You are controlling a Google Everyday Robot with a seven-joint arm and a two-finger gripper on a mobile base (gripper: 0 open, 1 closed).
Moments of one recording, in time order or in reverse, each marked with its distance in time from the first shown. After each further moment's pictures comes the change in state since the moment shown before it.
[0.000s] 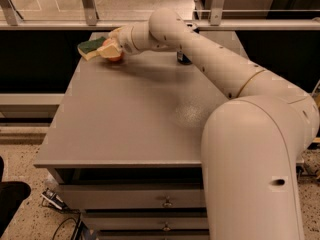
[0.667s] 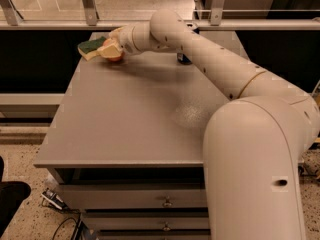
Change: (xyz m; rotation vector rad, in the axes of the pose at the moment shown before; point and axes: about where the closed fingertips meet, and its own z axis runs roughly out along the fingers) arm 0.005 0.001 0.001 -0.002 -0.001 -0.003
